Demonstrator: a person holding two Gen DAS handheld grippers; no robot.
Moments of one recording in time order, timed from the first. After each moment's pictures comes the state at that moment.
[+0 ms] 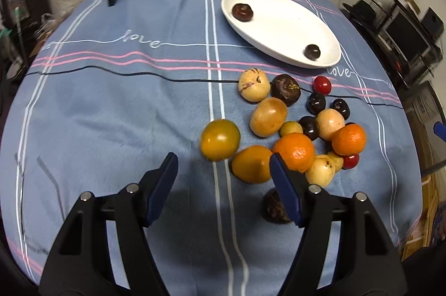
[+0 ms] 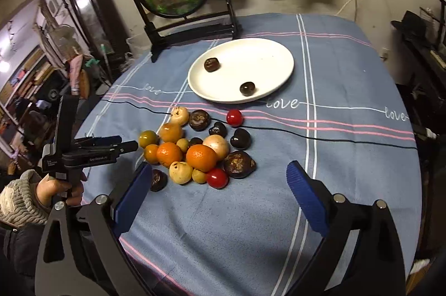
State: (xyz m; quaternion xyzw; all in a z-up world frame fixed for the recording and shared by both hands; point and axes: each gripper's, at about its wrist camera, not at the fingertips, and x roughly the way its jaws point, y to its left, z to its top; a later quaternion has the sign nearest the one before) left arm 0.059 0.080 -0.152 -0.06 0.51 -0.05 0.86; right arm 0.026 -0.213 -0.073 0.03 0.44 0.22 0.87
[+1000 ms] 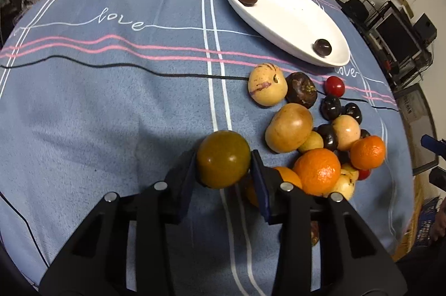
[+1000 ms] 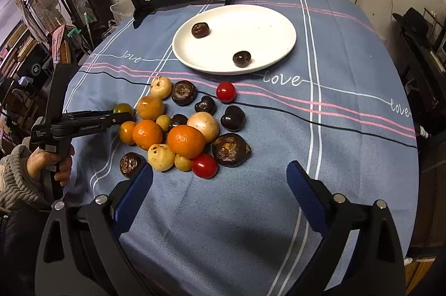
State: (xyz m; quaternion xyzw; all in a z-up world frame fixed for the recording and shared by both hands) left arm 0.100 0.094 -0.192 -0.10 0.53 -0.09 0.84; right arm 0.054 -0.191 -0.103 -0.02 0.51 0.20 0.84
